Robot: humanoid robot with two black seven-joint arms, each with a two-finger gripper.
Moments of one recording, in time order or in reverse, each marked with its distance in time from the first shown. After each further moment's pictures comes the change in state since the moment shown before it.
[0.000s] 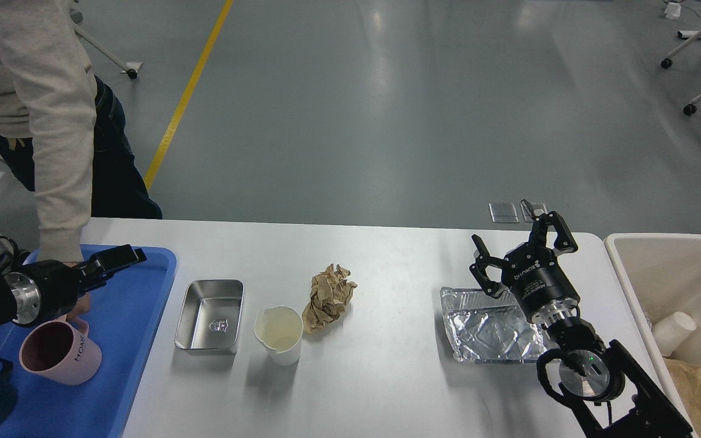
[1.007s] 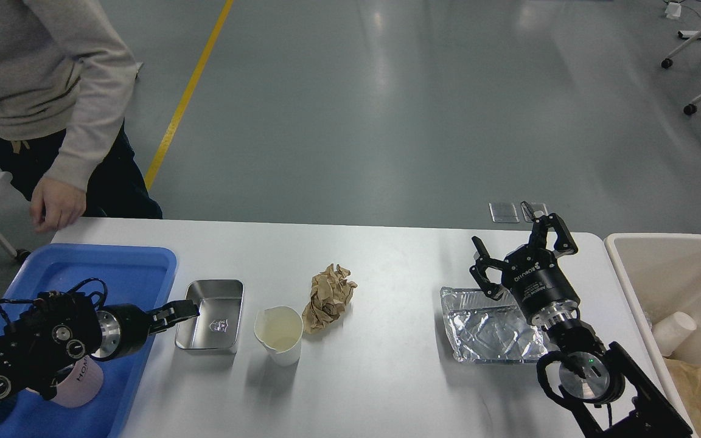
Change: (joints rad) left arm -0.101 -0.317 0.253 0.290 0.007 0.008 0.010; right arm -0.005 -0.003 0.000 0.003 -0.005 0.002 0.003
